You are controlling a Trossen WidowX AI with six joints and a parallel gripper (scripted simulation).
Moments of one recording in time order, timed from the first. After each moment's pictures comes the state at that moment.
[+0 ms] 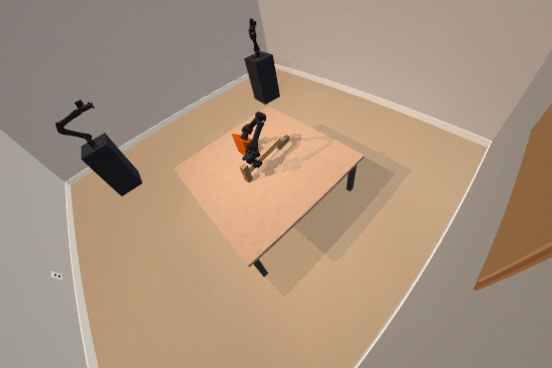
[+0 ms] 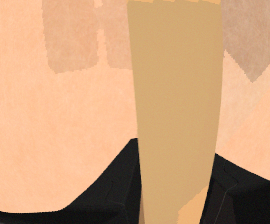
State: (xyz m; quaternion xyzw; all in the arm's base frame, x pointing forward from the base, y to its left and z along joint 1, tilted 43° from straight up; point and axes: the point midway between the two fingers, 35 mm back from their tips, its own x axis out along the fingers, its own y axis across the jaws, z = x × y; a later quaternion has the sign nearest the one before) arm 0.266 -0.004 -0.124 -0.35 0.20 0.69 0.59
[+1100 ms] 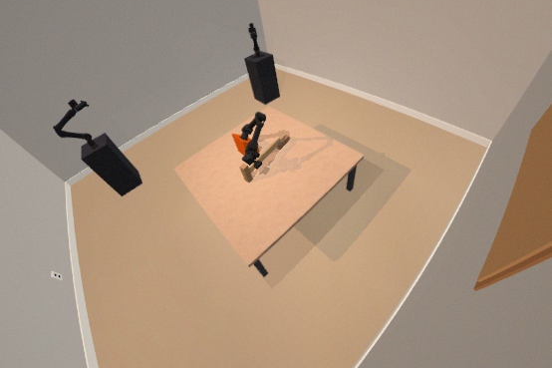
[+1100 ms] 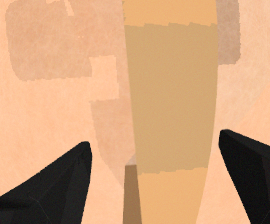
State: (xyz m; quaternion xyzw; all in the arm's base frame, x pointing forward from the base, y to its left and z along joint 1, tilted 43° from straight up) arm 0.267 -0.008 -0.127 -0.35 0.20 0.69 0.59
